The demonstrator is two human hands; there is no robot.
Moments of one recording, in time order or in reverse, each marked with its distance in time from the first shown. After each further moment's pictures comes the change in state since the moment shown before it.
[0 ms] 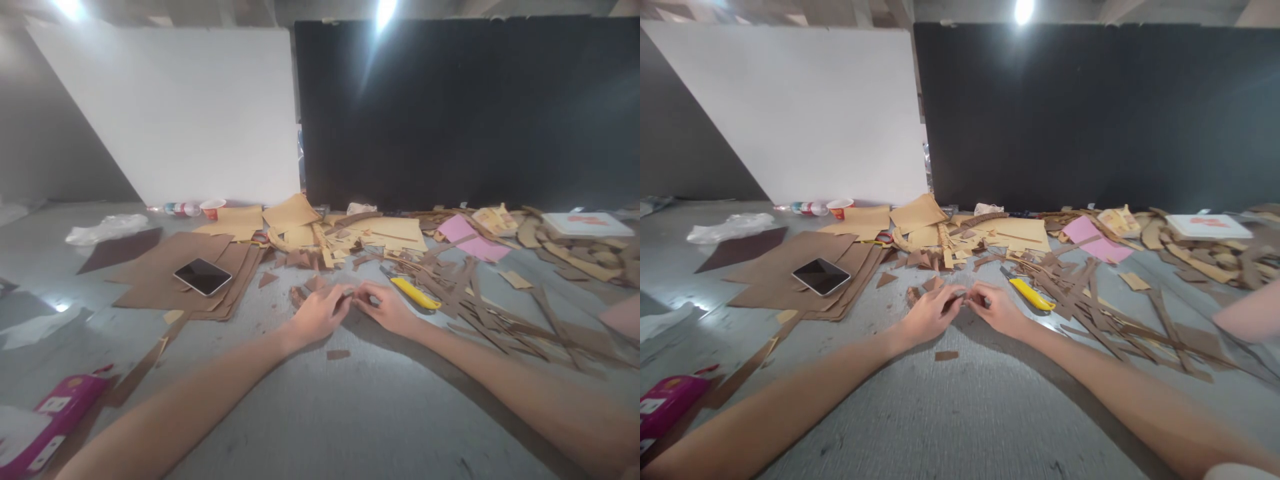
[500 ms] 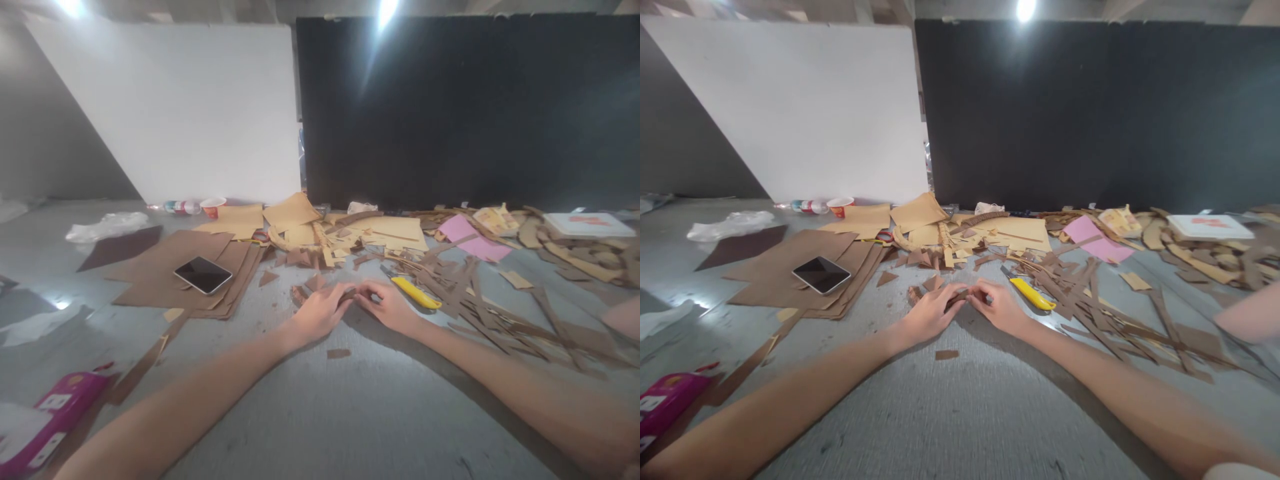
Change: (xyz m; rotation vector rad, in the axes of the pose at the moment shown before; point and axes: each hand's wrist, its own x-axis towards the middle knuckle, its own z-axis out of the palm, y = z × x) left_hand 0.000 -0.003 0.001 -0.056 -0.066 -0.028; right_hand 0.001 0.001 -0.001 -0.045 0.038 0.000
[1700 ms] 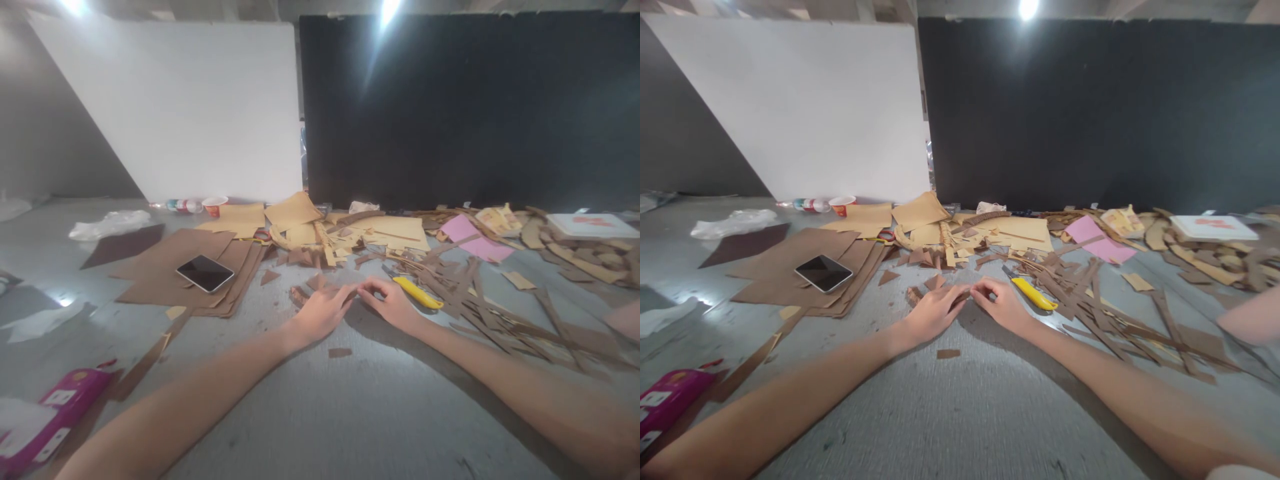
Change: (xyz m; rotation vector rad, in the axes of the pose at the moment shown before) left_hand 0.002 -0.002 0.004 0.149 -0.007 0.060; right_hand -0.001 0.008 0.000 0.037 0.050 0.073
